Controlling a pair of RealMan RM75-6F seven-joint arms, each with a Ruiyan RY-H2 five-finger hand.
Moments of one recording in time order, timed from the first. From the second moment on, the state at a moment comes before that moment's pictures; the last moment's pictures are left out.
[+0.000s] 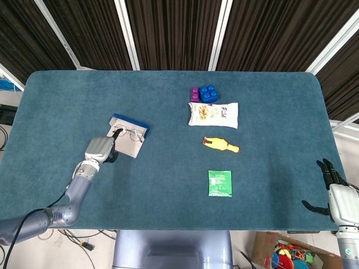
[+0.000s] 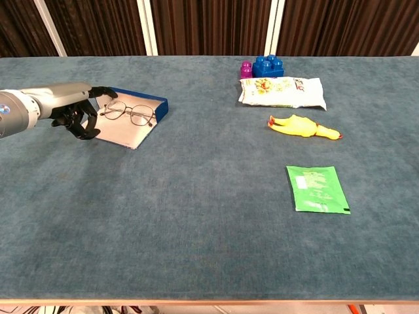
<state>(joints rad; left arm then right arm) -0.80 -1.58 -0.16 -1.27 0.82 0.83 0.34 0.07 -1.09 0.10 -1.70 -1.37 1.41 0.05</state>
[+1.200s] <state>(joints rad) -0.87 -1.68 -0.18 -1.12 0.72 0.76 0.41 0.07 -1.09 0.10 -1.70 -1.37 1.42 0.04</state>
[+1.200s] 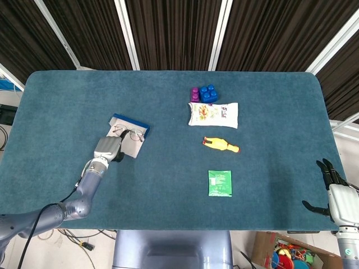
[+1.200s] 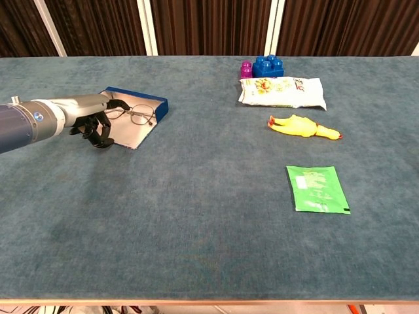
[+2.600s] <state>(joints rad) -0.95 -1.75 -0.20 -1.07 0.61 0.79 0.58 0.07 -1.07 0.09 -1.72 -1.35 1.40 0.05</state>
